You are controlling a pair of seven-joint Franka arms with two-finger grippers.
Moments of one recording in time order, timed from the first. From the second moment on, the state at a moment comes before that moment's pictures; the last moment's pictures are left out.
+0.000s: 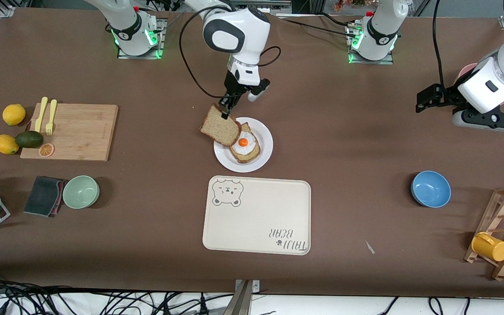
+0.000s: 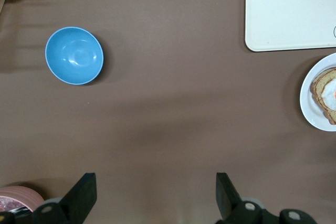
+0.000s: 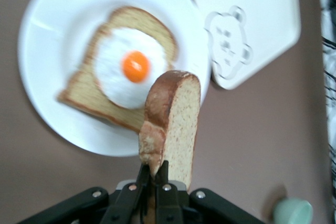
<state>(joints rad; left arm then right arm) 0.02 0.06 -0.12 -1.58 -0.04 1.52 0.00 0.42 0.47 0.66 -1.93 -0.98 2.03 0.53</state>
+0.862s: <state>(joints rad) 0.02 0.06 -0.12 -1.58 -0.04 1.52 0.00 0.64 0.68 0.48 -1.60 -0.99 1.85 0.49</state>
